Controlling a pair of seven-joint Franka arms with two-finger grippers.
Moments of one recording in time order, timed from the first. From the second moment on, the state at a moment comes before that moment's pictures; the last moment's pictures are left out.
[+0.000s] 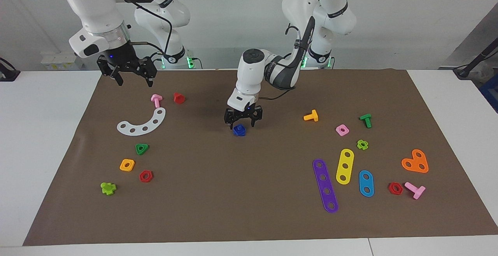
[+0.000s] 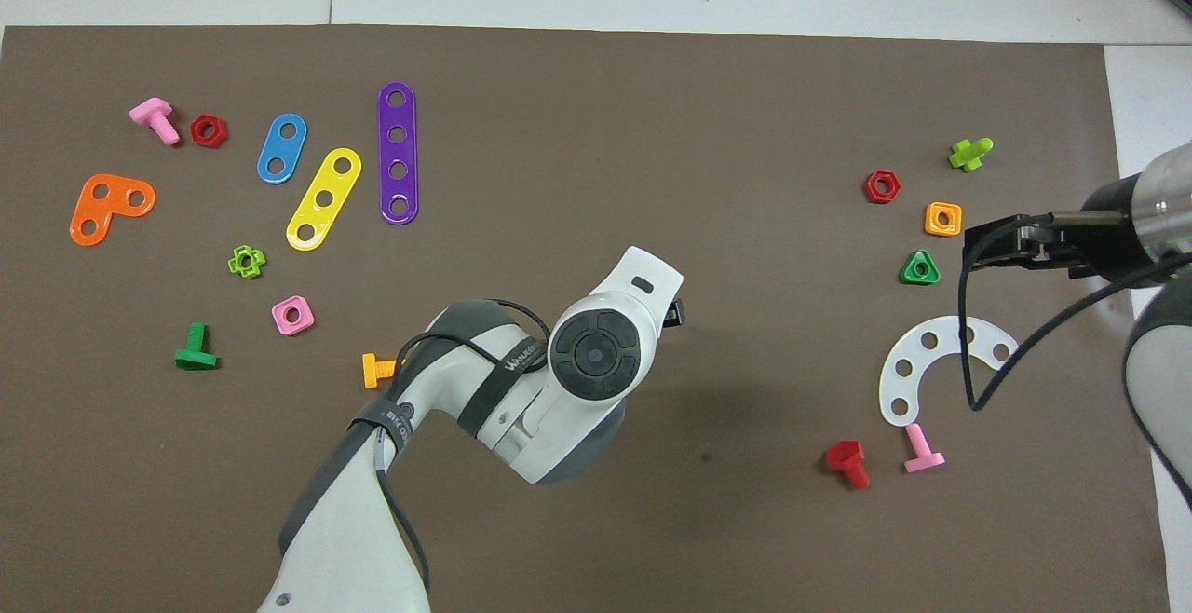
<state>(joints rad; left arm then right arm) -0.84 0.40 0.05 -1.88 -0.02 2.50 -0.93 0.06 -0.05 0.01 -1.68 -0.01 1.63 0.16</state>
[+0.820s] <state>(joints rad) -0.84 0.43 0.06 -1.88 -0.02 2.52 -0.93 0.06 -0.05 0.01 -1.68 -0.01 1.63 0.16</state>
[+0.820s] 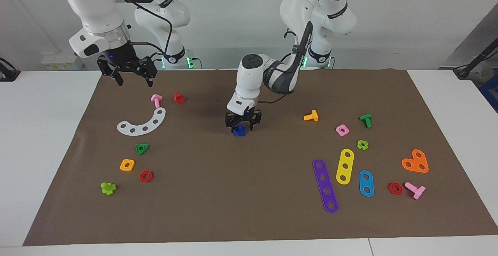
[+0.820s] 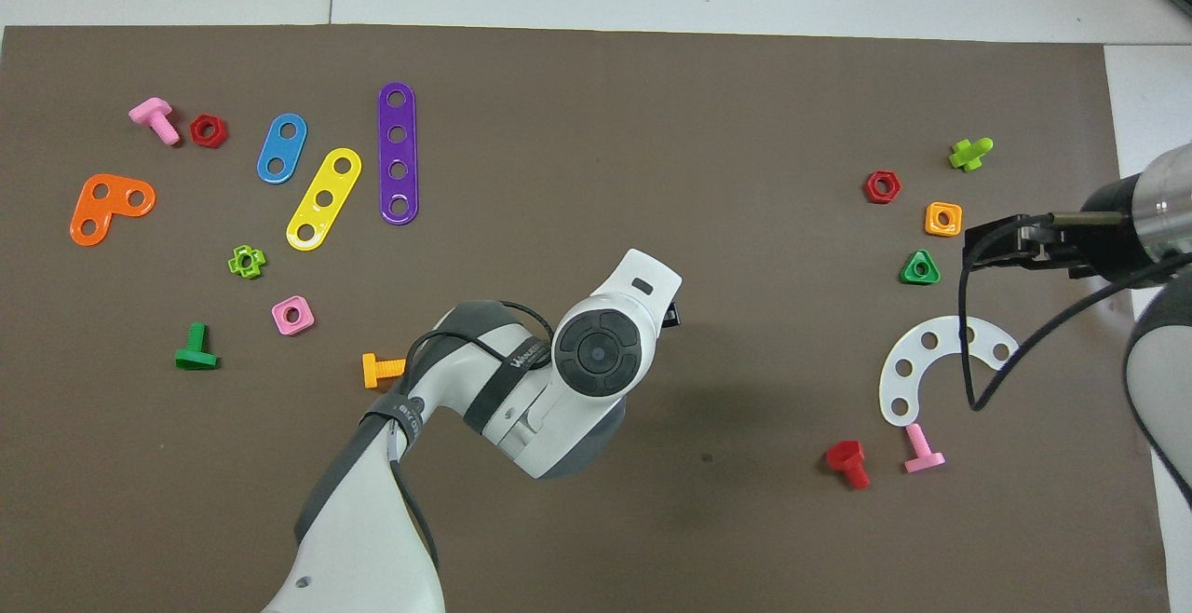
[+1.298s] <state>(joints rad) -0.84 0.43 0.06 -1.88 -0.02 2.52 -0.93 0.06 -0.05 0.01 -1.68 -0.01 1.63 0.16</state>
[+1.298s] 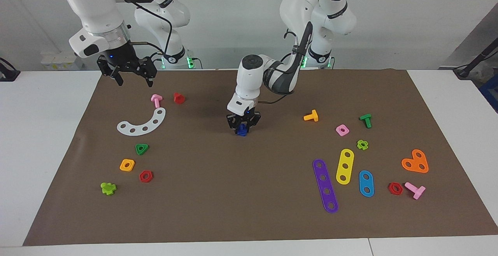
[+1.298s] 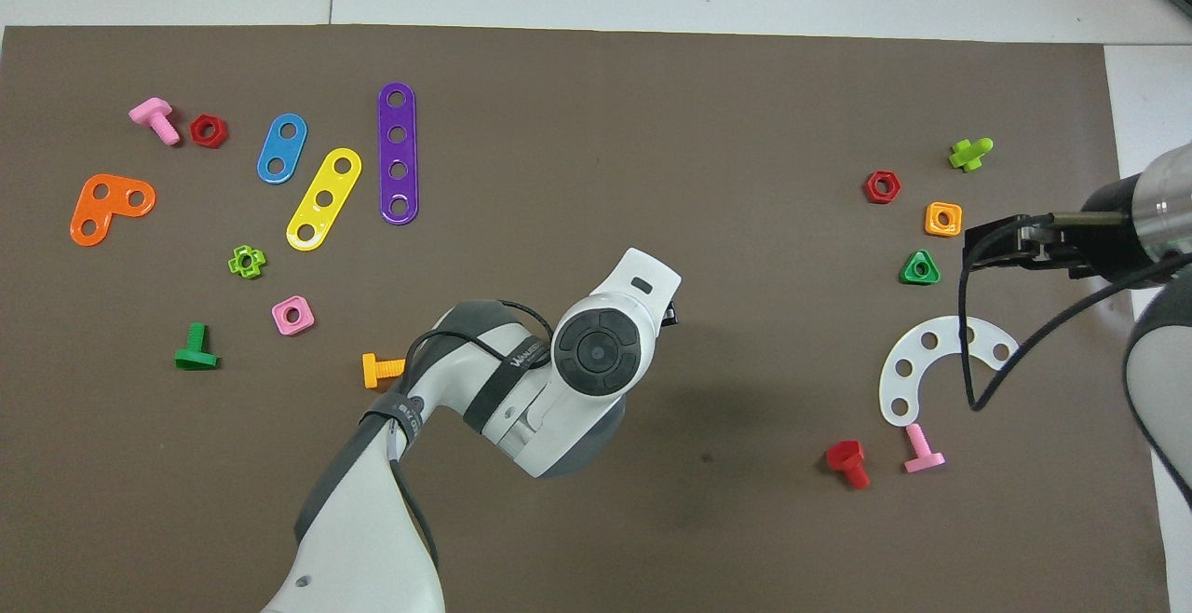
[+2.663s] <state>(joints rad) -0.60 0.43 0.09 -1.52 -0.14 2.02 -0.80 0.06 -0.05 0.01 -1.68 -0.01 1.63 0.16</state>
